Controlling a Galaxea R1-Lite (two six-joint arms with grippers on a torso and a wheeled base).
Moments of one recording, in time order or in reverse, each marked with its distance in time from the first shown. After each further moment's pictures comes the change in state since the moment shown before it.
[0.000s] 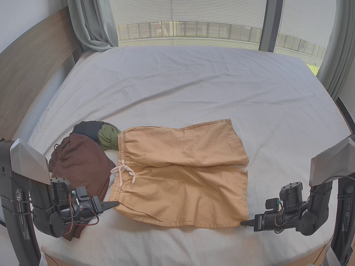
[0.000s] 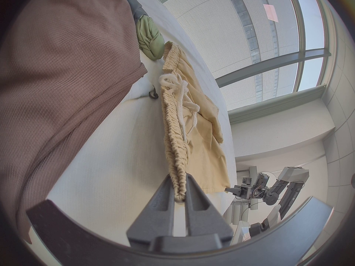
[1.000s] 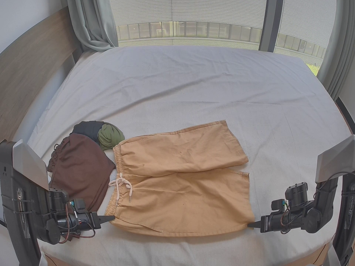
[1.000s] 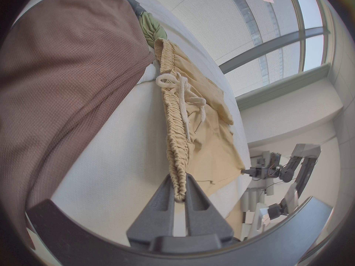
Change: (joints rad) left arm 0.032 0.045 0.123 -0.008 0.049 0.272; right arm -0.067 -0.027 0.022 0.072 0.000 -0.089
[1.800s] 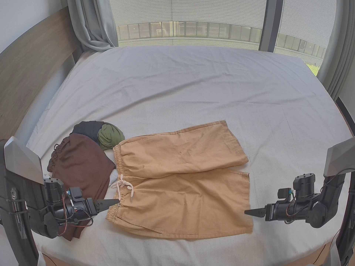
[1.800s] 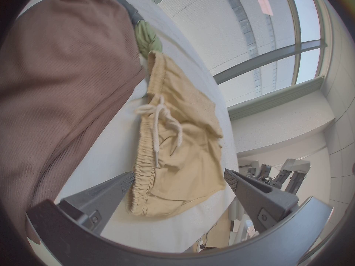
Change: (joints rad) left arm 0.020 -0.101 -0.077 -0.002 -0.106 -0.190; right arm -0.065 -0.099 -0.044 -0.032 0.000 -0.005
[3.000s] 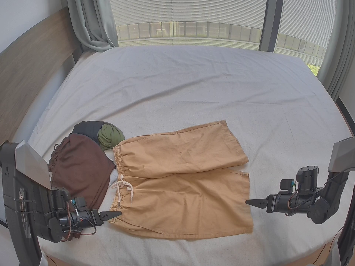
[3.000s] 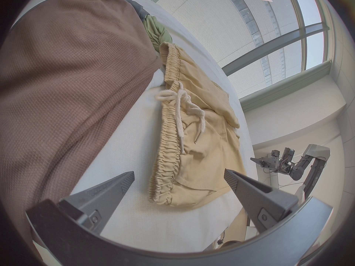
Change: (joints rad) left arm -0.017 0.121 0.033 0.001 0.117 0.162; right arm 0.006 -0.037 -0.024 -0.007 -0.001 0.002
